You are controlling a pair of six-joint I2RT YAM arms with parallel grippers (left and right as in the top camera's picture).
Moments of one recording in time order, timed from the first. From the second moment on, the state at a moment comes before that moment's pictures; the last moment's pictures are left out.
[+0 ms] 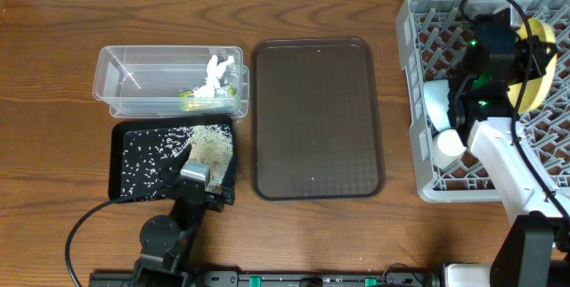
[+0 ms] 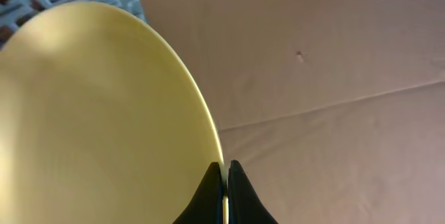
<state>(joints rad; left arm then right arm) -0.22 0.01 0.03 -0.13 0.05 0.02 0.01 1.54 1.00 0.32 1.13 -1.00</state>
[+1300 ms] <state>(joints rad) -0.22 0.01 0.03 -0.13 0.05 0.02 0.68 1.17 1.01 -0.58 0.59 -0.13</state>
